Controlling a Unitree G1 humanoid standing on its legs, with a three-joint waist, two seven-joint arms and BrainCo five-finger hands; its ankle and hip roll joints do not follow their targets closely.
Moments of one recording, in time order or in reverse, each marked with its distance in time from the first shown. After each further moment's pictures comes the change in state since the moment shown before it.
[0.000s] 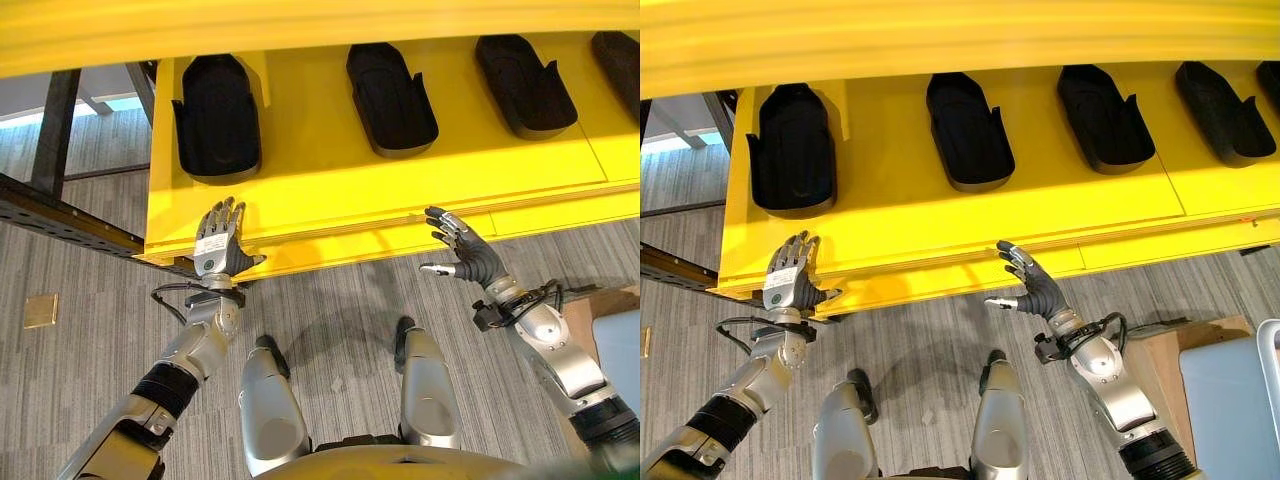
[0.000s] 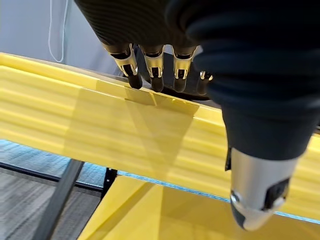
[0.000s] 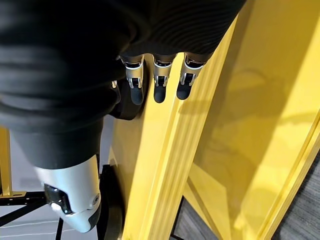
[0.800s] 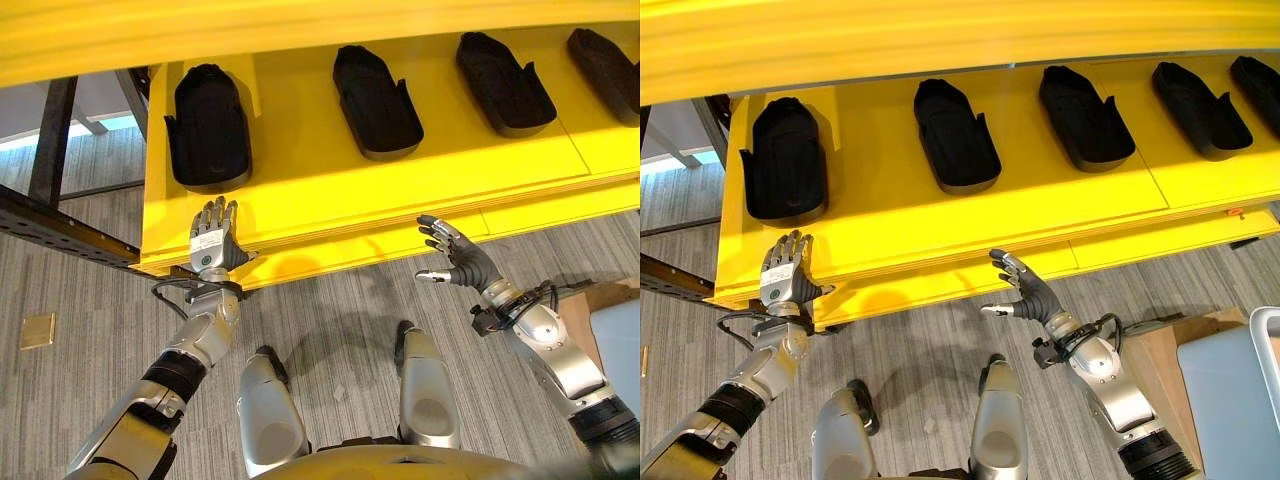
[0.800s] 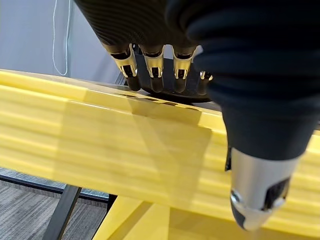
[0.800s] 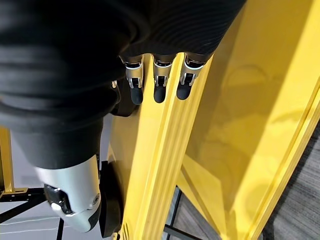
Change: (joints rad) left arm -0.073 -0.035 0.001 0.107 0.004 0.046 0.005; right arm 0.000 0.000 0.008 0.004 0.000 0.037 0.065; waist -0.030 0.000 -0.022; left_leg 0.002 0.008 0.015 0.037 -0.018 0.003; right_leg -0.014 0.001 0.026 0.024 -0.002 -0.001
